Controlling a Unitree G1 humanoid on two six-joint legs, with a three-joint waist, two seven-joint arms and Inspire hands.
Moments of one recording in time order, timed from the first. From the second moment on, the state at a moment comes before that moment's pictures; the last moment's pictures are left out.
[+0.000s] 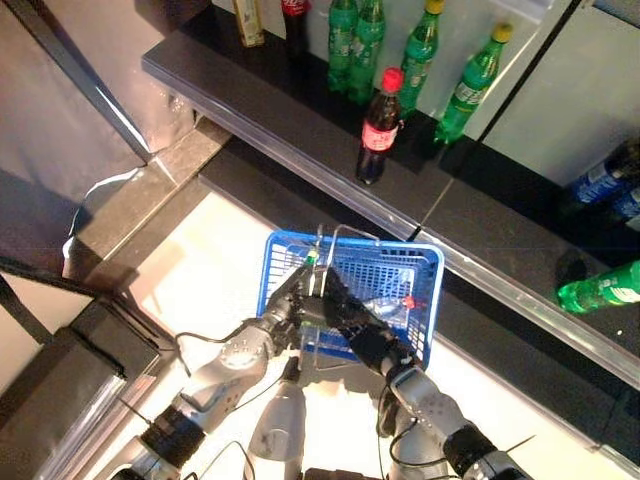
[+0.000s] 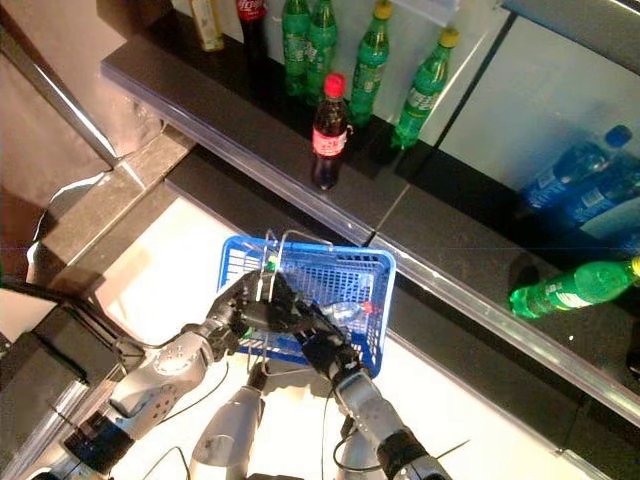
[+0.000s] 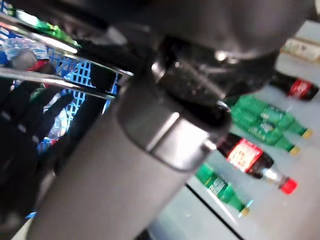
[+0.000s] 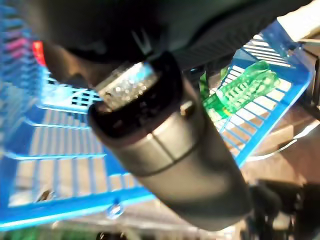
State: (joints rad) left arm -0.20 0.50 -0.47 -0.02 -0.68 0.12 0.11; right arm -0.17 -0.17 0.39 0.55 1.41 0.03 0.09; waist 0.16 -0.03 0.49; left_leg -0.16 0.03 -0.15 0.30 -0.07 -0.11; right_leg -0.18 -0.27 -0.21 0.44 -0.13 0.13
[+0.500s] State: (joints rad) left arm -0.02 0.48 -0.24 -0.01 -0.62 0.08 0.10; right arm -0.04 -0.28 0.37 0.24 1.23 0.09 0.36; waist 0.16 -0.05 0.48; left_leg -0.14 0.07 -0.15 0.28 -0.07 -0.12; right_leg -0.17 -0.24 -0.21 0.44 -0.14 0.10
